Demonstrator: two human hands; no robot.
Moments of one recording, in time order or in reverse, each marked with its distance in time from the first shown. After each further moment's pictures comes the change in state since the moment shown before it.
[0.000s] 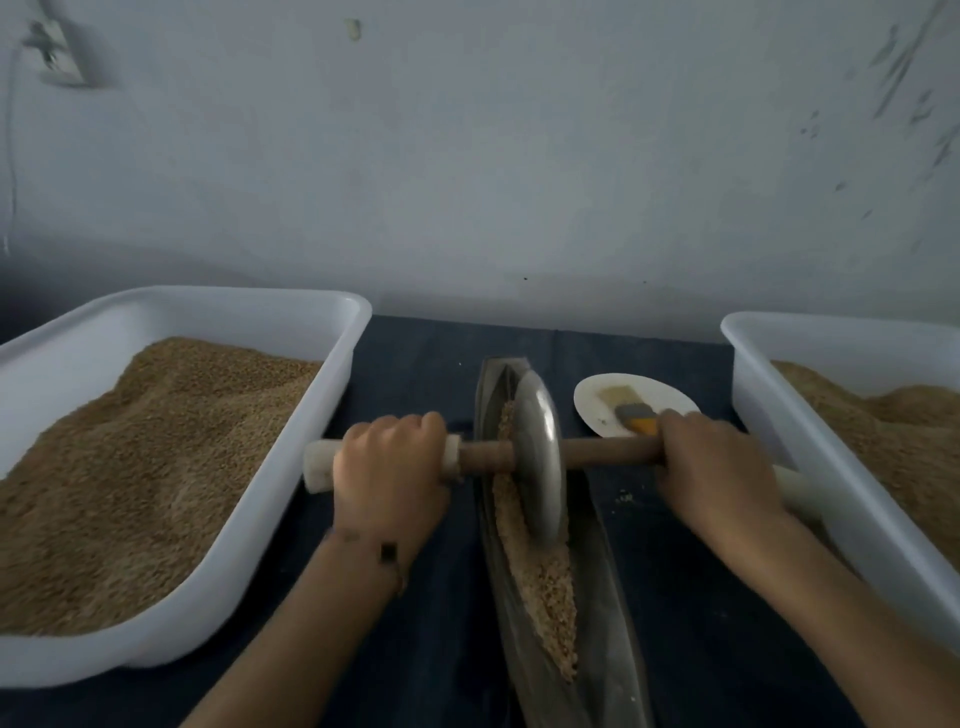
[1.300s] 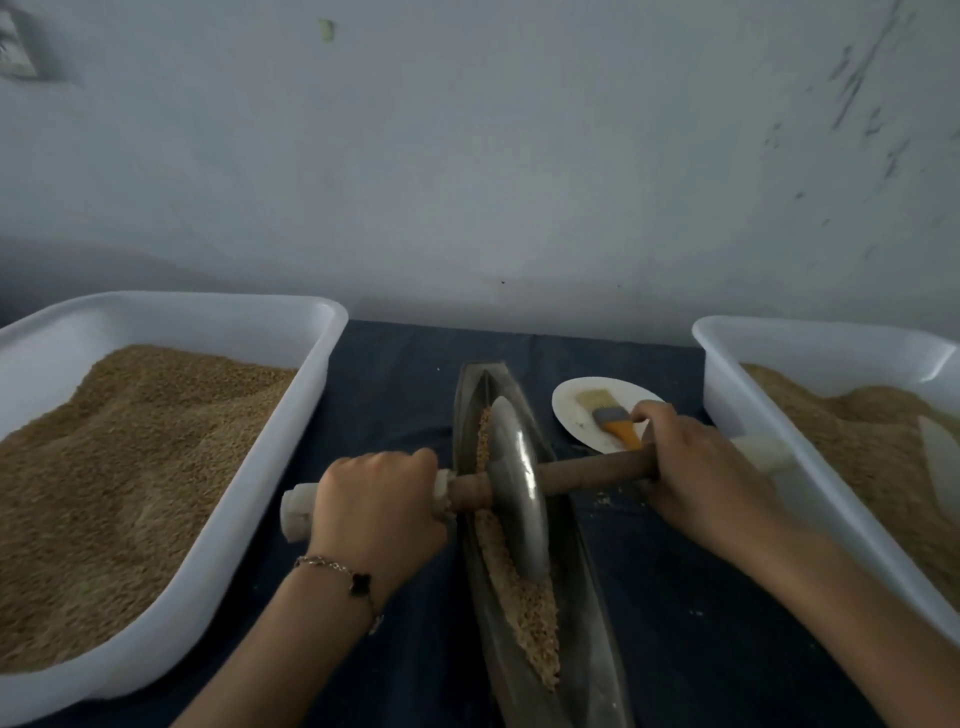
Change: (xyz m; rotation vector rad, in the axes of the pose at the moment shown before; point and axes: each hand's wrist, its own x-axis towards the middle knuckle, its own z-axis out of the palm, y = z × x) left_hand -0.005 0.005 -0.006 0.054 -0.261 -0.002; right_hand -0.005 0.024 0.003 0.184 0.001 -0.185
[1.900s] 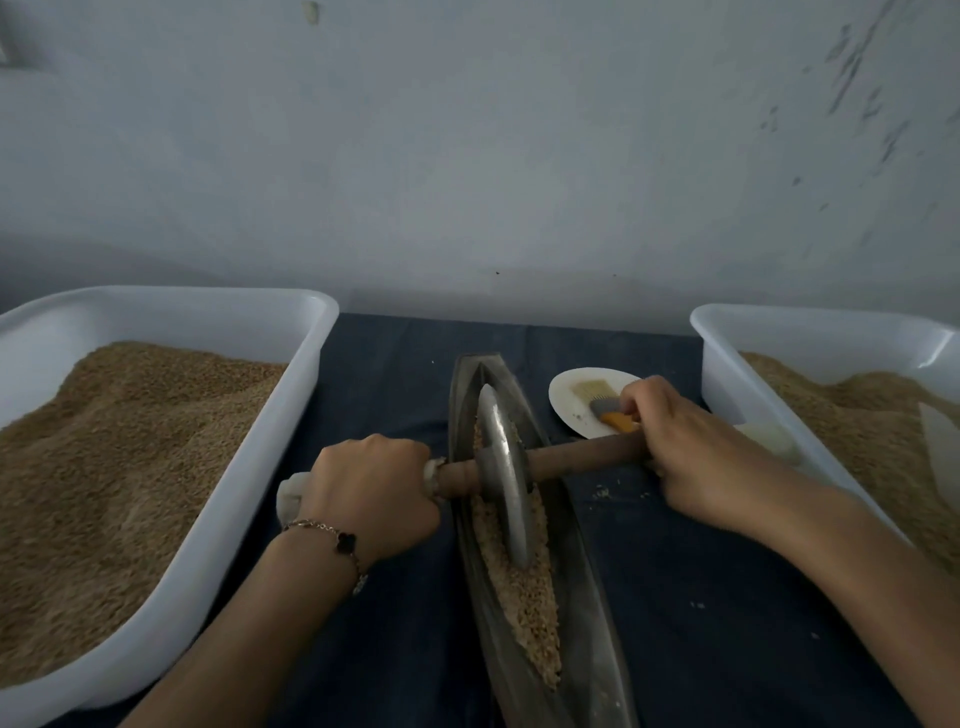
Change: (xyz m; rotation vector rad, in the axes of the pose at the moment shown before) left_hand 0.019 -0.011 0.003 -0.099 -0.130 0.029; right_hand 0.009 -0.011 -0.027 -0.042 -0.192 -0.122
